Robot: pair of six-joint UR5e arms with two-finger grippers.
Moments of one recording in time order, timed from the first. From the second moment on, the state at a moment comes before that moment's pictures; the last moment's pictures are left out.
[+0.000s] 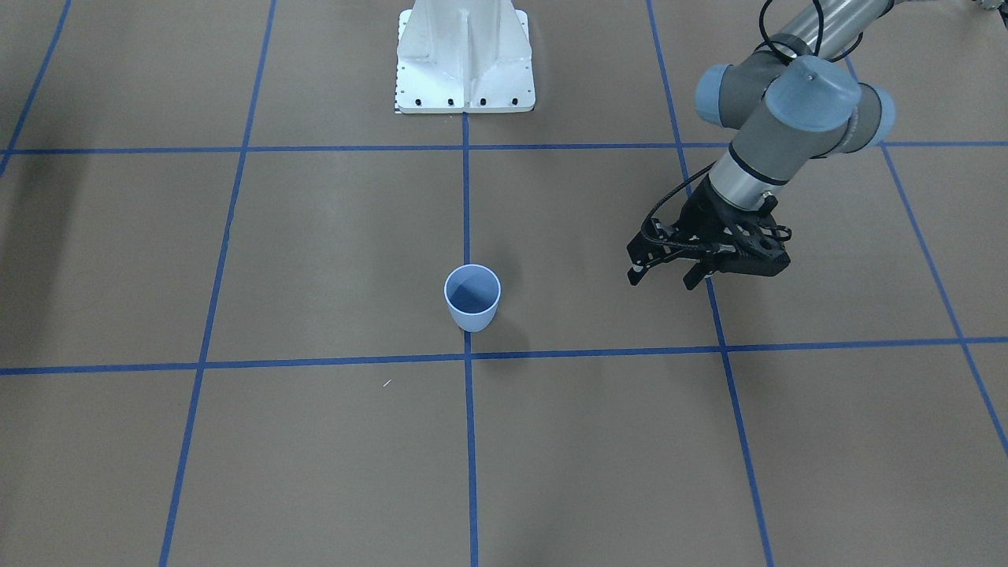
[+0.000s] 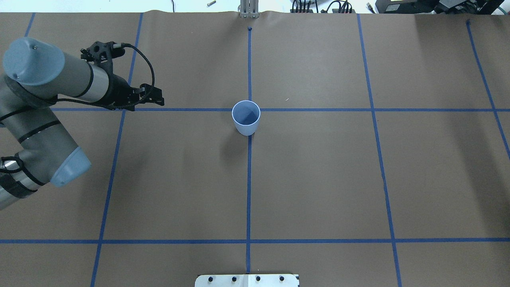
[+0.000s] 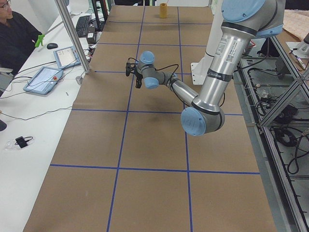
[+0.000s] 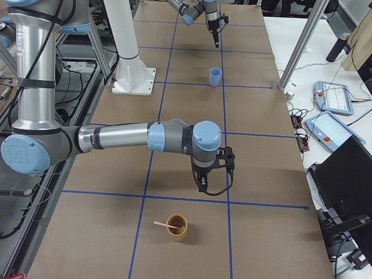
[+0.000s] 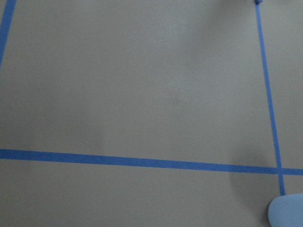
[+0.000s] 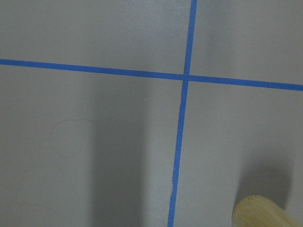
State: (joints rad) left arm -0.84 -1.91 -1.71 -2.11 -2.07 -1.17; right arm 1.61 -1.65 1.80 -1.75 2.41 -0.14
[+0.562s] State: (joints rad) left arm -0.96 -1.71 -1.80 -2.10 -2.16 -1.07; right arm 1.65 -1.69 1.79 -1.75 2.35 -0.20
